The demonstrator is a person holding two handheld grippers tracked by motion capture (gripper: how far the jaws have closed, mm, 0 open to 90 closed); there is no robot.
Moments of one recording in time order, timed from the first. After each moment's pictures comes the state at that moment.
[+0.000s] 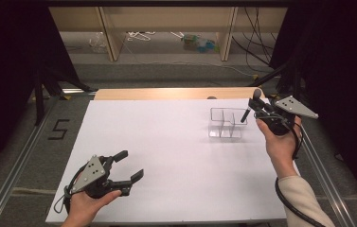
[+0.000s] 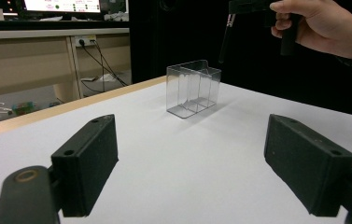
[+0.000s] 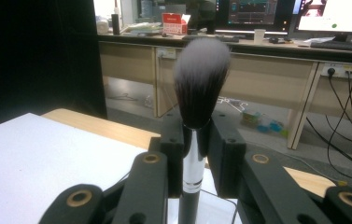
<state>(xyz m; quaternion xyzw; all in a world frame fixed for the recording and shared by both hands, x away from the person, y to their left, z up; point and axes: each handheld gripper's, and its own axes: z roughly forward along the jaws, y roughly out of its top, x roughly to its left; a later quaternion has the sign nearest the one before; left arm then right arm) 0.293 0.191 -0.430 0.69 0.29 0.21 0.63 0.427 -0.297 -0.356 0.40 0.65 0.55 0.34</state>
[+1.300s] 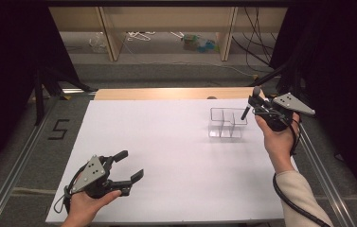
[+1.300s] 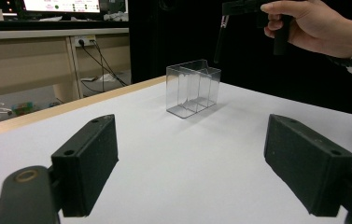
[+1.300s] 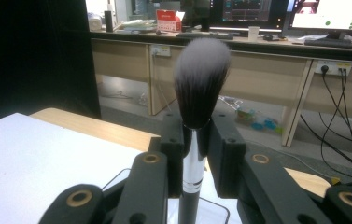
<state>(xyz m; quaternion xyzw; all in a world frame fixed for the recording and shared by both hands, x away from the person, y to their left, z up) 0.293 0.191 -0.430 0.69 0.29 0.21 0.63 0.440 -0.298 -0.358 0.41 0.65 0.54 0.35</state>
